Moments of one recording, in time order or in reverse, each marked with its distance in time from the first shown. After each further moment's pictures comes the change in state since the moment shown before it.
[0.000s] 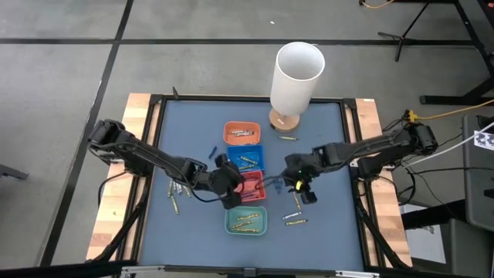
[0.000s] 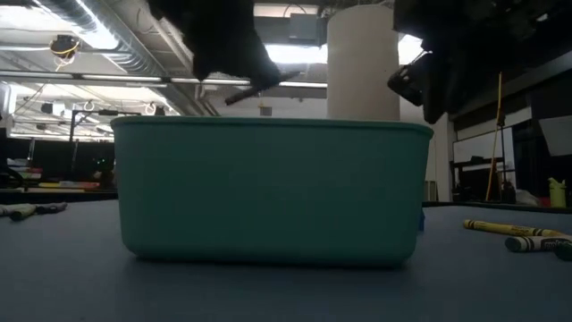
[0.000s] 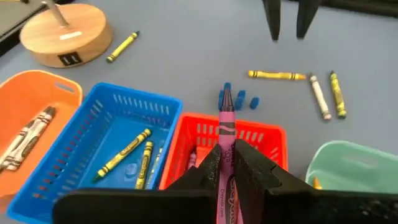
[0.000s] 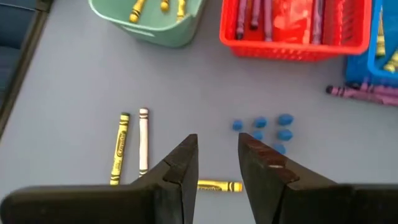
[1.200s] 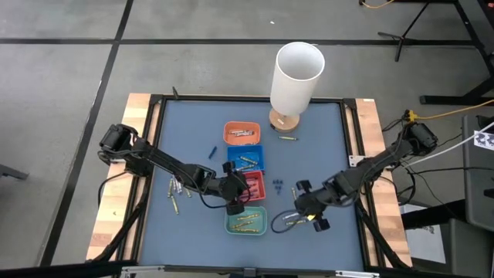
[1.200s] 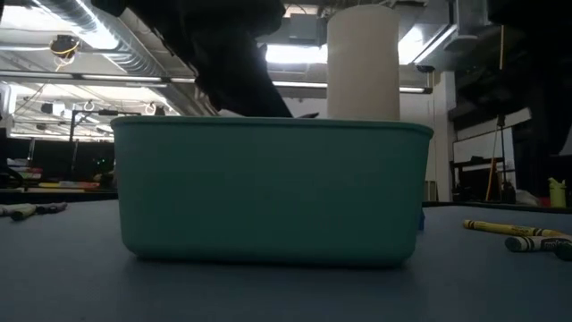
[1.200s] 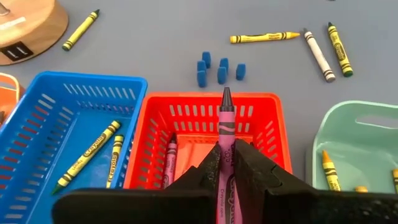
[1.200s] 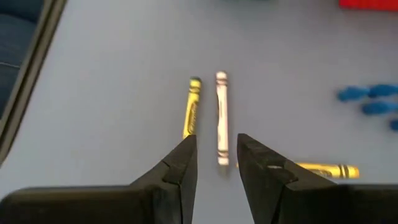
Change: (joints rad) left arm 0.001 0.142 0.000 0.092 0.073 0.105; right arm 0.381 0.003 -0.139 0.136 0.192 0.301
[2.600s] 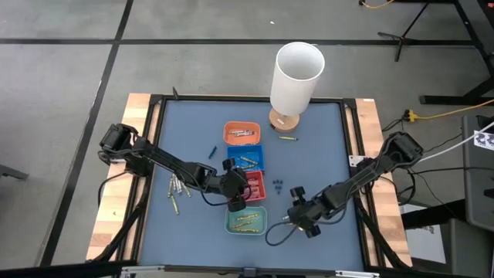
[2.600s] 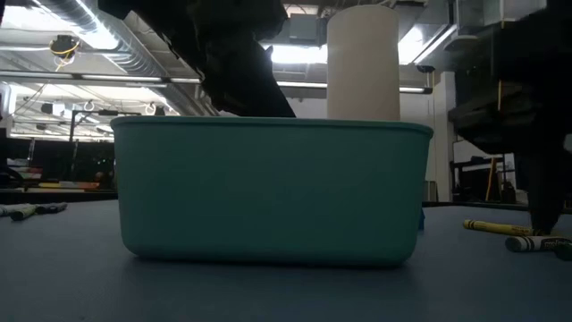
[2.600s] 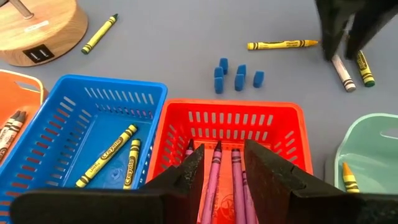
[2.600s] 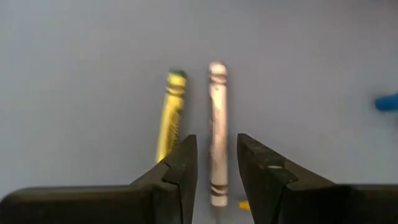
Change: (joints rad) left arm 0.021 -0.001 0.000 0.004 -0.033 0.000; right arm 0.059 0.244 0.000 0.126 0.148 -0.001
